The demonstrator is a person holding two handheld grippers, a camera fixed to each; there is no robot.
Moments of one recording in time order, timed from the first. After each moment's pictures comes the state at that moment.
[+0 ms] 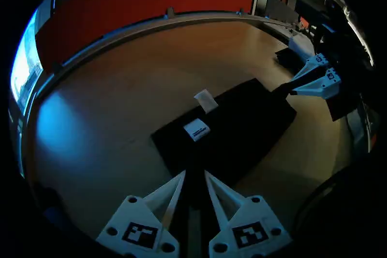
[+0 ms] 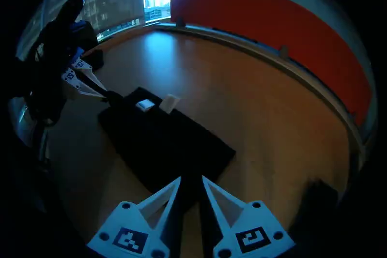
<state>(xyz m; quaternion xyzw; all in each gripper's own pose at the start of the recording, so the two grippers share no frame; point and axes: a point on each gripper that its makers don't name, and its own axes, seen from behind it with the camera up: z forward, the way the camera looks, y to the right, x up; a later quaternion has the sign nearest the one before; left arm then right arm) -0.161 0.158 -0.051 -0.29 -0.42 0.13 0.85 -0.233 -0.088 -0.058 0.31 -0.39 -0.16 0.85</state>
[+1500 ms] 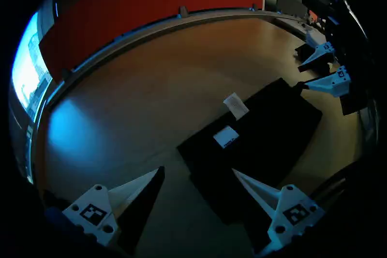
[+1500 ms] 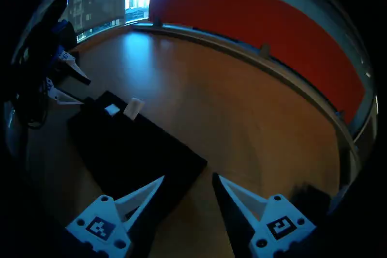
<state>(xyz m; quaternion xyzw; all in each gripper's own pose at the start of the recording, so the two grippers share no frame) -0.172 0.135 -0.003 -0.24 -0.41 0.18 0.86 -0.246 -0.066 -0.007 0.25 -0.38 -0.18 0.87</state>
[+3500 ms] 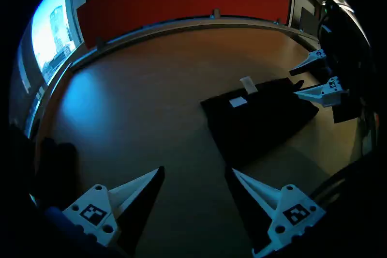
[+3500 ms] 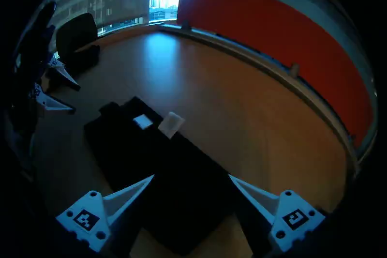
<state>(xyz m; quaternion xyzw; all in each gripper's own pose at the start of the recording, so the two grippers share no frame) -0.161 0.066 -0.091 -0.15 -0.42 0.10 0.89 -0.248 -0.148 -0.012 0.32 -0.36 -0.21 0.85</state>
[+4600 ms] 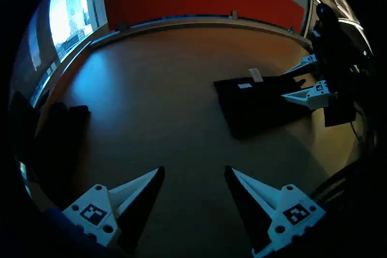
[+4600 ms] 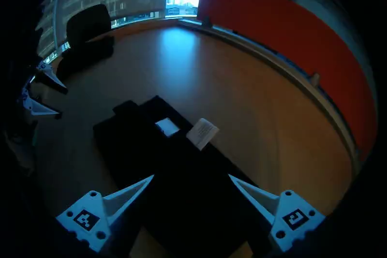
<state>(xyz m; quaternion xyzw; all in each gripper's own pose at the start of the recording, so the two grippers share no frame) -0.167 0.039 -0.152 -0.10 -0.43 0.05 0.90 -0.267 -0.198 -0.018 0.36 -0.36 -0.22 0.83</state>
